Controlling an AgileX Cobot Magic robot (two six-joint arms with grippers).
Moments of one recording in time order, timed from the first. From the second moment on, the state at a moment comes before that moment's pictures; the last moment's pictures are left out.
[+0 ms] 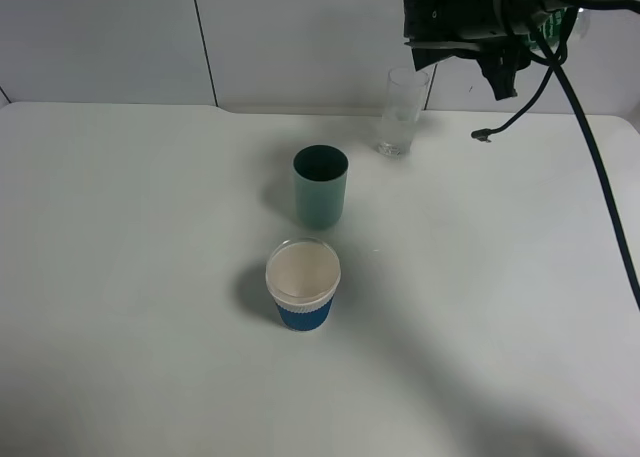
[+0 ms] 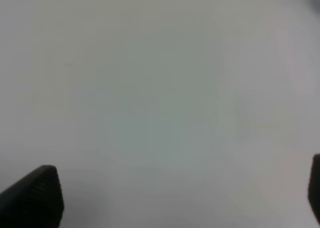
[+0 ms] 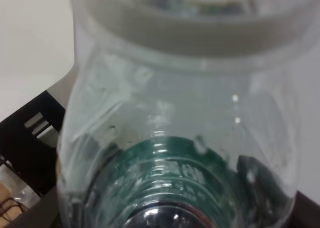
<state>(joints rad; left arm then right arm) 0.12 0.13 -0.52 -0.12 1.06 0.20 0.48 2.10 -1.58 -1.36 1.14 -0.32</state>
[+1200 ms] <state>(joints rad) 0.12 0.13 -0.52 -0.12 1.06 0.20 0.42 1.81 -1.58 -0.94 0.86 0.34</state>
